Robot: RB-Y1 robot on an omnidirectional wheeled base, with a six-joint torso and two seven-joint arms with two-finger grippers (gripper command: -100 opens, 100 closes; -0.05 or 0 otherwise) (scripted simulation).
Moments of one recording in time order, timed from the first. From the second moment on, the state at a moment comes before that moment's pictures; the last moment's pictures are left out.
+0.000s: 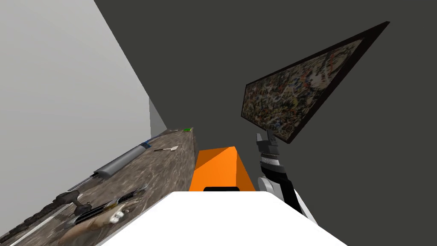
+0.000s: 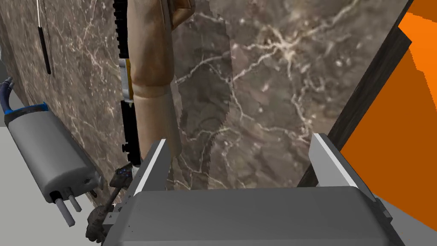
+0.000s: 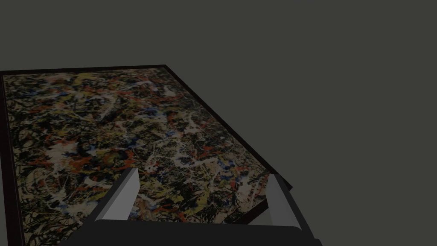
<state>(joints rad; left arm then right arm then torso) 1.18 1.16 -0.02 -0.93 0.08 -1.03 1.33 0.54 0.00 0.01 -2.26 -0.05 -0.50 0.03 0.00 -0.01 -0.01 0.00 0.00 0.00</state>
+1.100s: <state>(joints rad) 1.12 1.13 -0.06 -0.86 0.06 -1.03 1.35 0.54 0.00 0.01 -2.26 -0.05 -0.50 0.03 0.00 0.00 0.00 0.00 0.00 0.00</state>
